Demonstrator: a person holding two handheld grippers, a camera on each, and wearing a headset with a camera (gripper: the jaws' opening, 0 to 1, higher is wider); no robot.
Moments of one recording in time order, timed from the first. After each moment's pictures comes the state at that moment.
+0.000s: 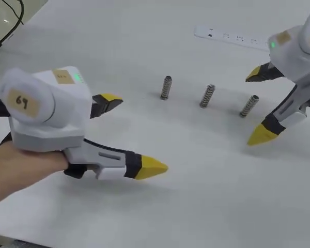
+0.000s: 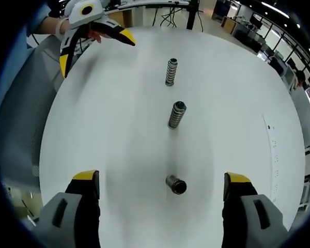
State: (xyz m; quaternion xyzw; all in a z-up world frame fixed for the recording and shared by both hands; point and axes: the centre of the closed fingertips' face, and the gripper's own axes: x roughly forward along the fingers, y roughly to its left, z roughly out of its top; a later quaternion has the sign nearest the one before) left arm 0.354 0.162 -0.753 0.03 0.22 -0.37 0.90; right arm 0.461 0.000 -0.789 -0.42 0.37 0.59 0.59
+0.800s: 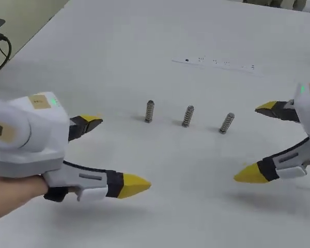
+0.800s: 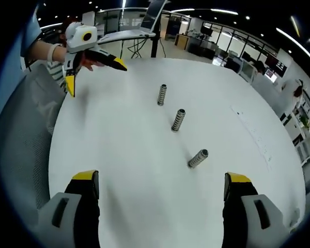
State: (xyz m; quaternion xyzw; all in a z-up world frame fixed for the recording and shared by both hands) left arm 0.350 0.171 -0.733 0.04 0.22 -0.37 0.90; right arm 0.407 -0.025 -0.749 -0.29 0.30 0.50 0.76
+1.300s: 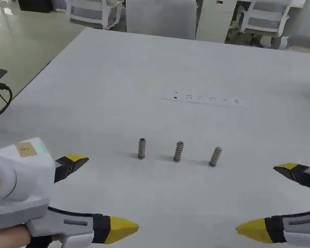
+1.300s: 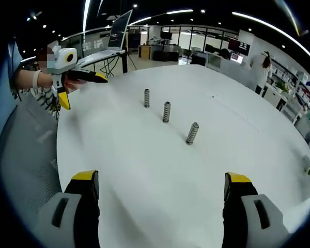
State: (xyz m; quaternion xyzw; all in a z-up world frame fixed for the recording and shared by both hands) left arm 0.342 0.182 -0.721 0.04 0.22 -0.36 0.91; right arm 0.371 -0.057 -0.742 -0.16 0.31 0.41 0.84
